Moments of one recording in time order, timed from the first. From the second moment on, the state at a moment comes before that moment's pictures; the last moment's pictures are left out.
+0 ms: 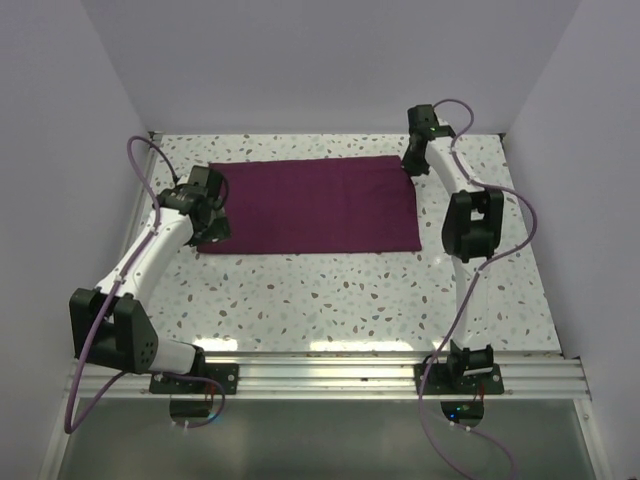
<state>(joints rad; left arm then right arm) -0.20 1.40 1.17 -0.98 -0.45 -0.50 0.13 2.41 2.21 -0.83 0.26 0.54</state>
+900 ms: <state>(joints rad) -0.17 1.60 1.52 -0.87 -0.49 -0.46 0.60 1.25 1.22 -1.27 0.03 0.61</state>
